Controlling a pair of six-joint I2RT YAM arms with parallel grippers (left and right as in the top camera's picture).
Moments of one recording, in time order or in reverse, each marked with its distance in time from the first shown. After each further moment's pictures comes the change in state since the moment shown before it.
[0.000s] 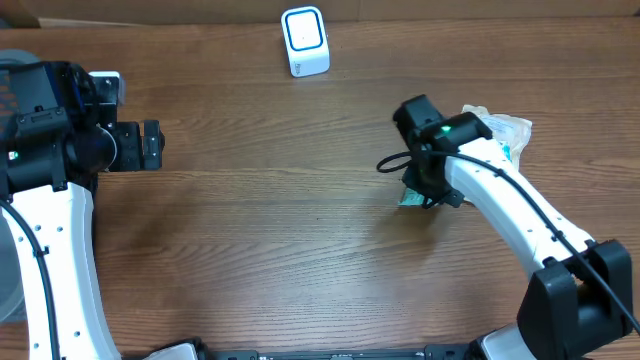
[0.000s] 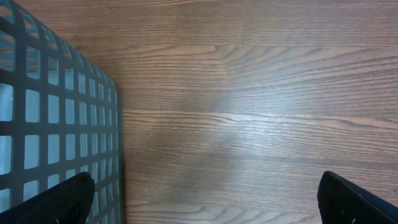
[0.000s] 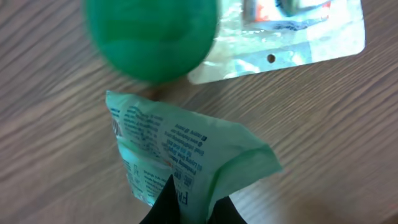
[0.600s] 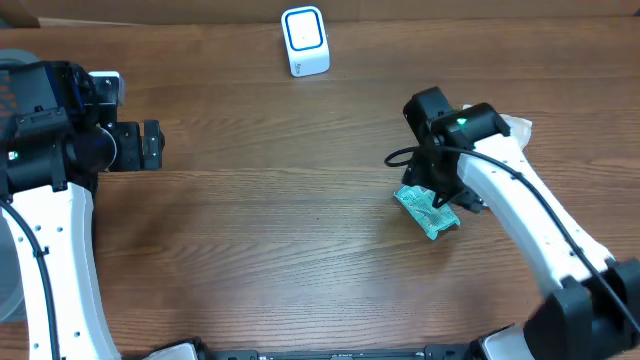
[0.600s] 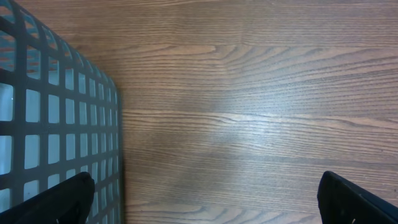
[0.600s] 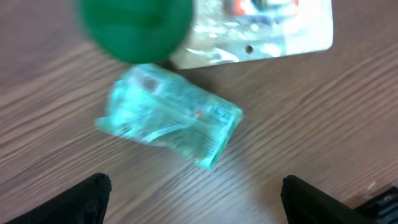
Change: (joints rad) left arm 0.000 0.000 0.000 0.001 0.000 0.000; right arm -0.001 -0.052 0.115 -0.167 -0.023 -0.113
